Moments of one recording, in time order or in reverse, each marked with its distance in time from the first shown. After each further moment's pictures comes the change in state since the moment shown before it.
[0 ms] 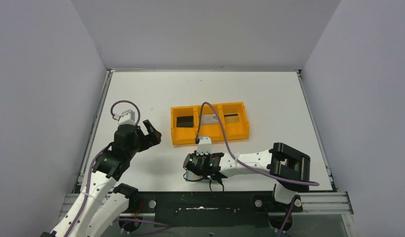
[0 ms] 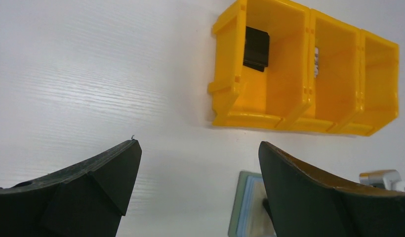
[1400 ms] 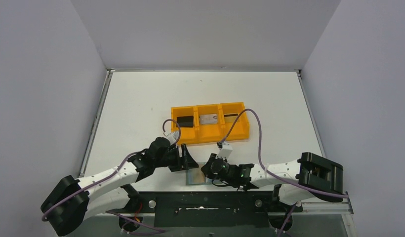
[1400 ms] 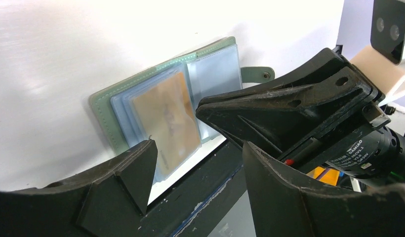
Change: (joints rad) left arm -0.392 0.328 -0.304 0.574 0.522 -0.320; right arm -0.048 -0.346 -0.534 0.622 -0.127 0.075
